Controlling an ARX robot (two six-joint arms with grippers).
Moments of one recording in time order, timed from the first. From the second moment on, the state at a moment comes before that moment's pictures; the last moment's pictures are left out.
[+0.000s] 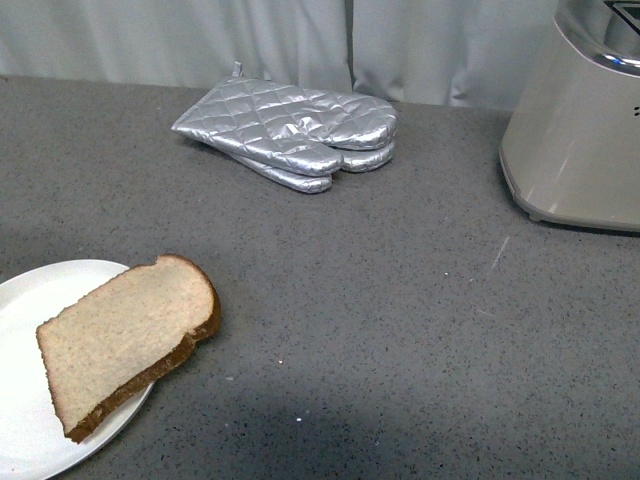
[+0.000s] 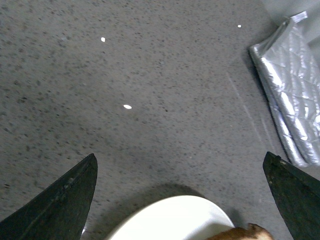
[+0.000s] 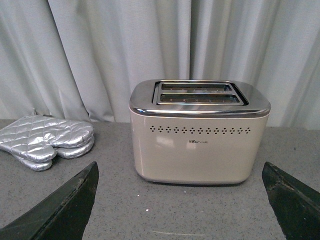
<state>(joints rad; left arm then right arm) 0.33 1.76 0.57 0.53 0.34 -0.45 0.00 0.00 0.00 -0.01 0.00 0.00</state>
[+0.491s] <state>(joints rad) 0.44 1.91 0.69 0.42 0.29 -0.16 0.00 0.00 0.00 -0.01 0.00 0.00</state>
